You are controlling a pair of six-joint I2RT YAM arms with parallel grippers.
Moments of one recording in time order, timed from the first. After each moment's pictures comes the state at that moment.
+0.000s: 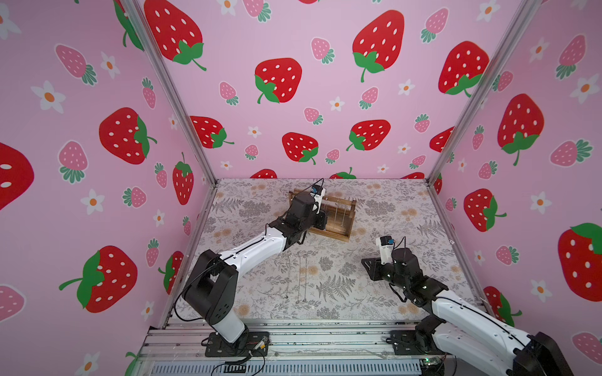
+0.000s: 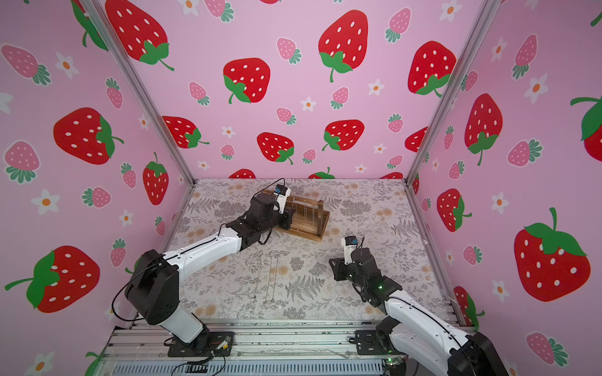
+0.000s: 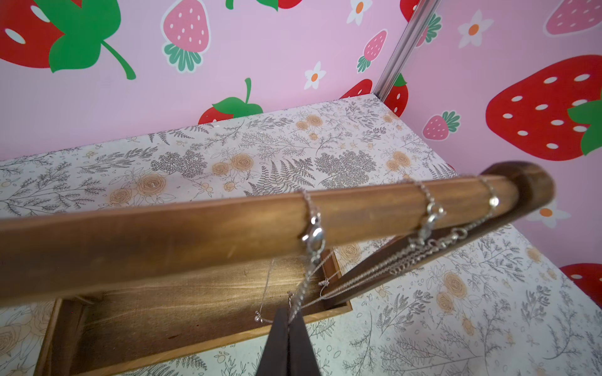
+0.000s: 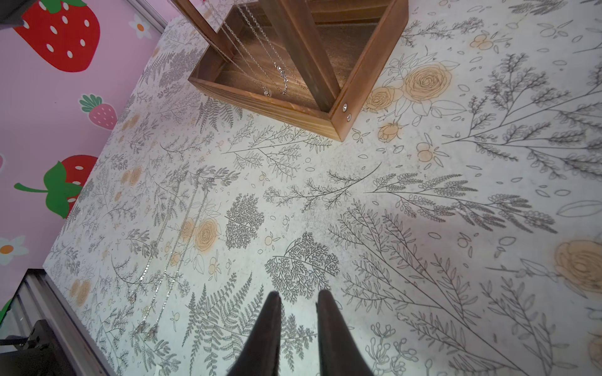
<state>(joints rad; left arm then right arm) -0.61 1.63 1.16 -0.01 0.04 -0.19 0.58 0.90 0.34 -0.03 -0.08 0.53</state>
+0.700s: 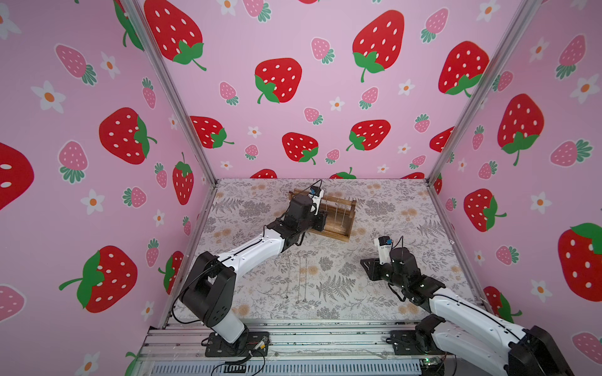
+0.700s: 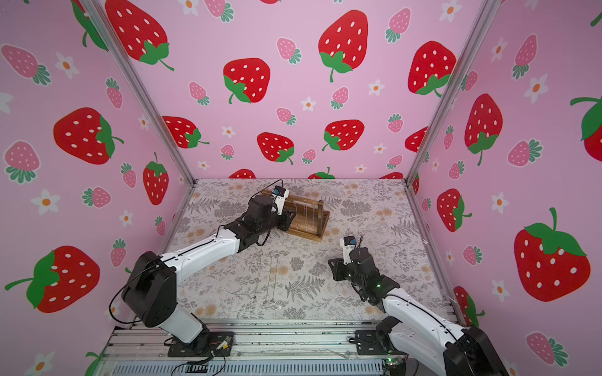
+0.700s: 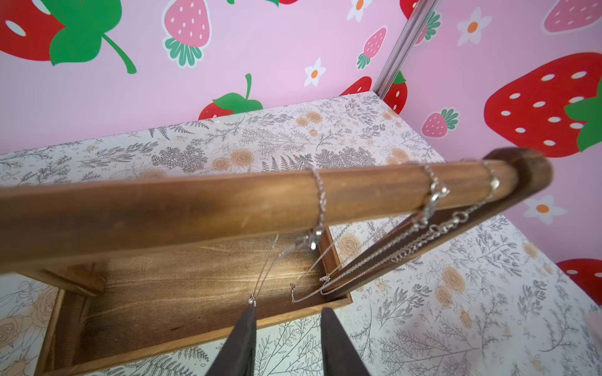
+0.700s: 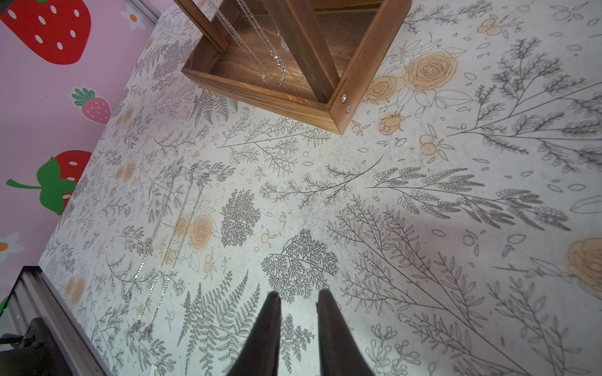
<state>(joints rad) -0.60 1.61 1.15 -0.01 0.06 -0.19 0.58 0.94 0.34 -0.01 -0.09 0.53</state>
